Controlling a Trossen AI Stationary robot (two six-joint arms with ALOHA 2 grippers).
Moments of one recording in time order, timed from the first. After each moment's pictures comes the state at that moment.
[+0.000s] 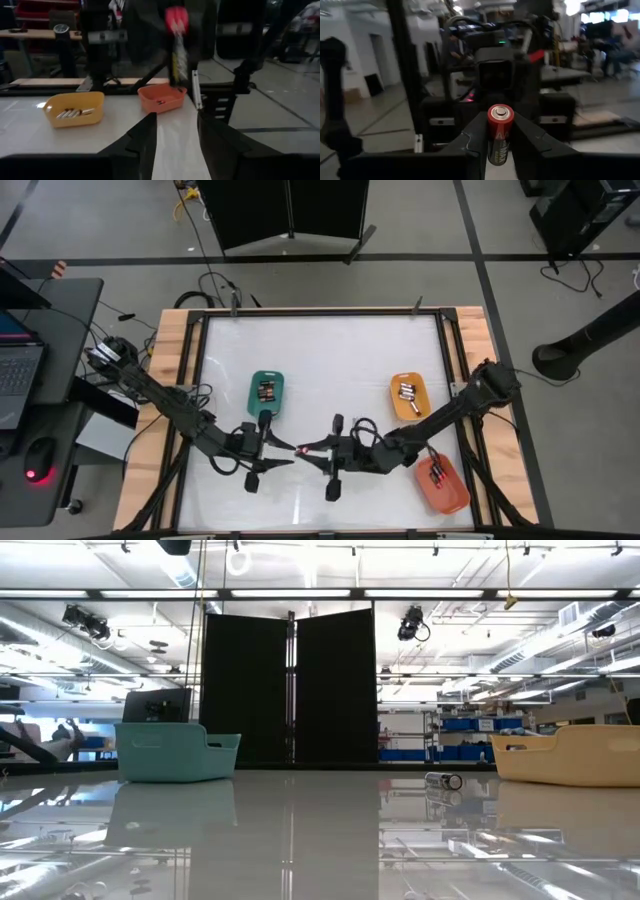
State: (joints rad) left arm -0.64 1.32 0.65 0.62 -0.51 -0.11; right arm 0.52 1.86 1.21 0.78 0.62 0.07
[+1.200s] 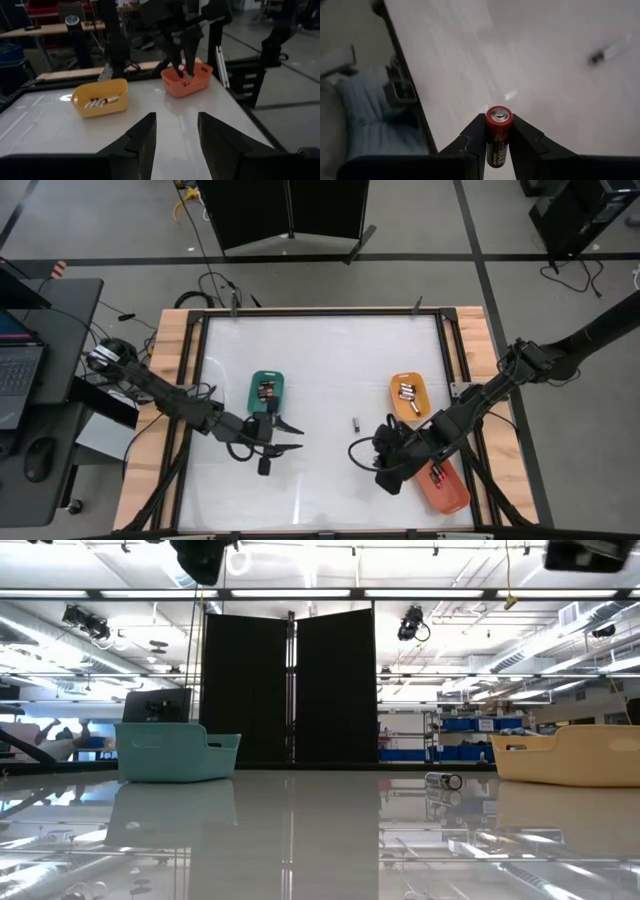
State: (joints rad) left arm -0.50 1.32 0.65 0.52 -0.41 -0.03; right arm 0.61 1.50 1.21 -0.74 0.19 1.11
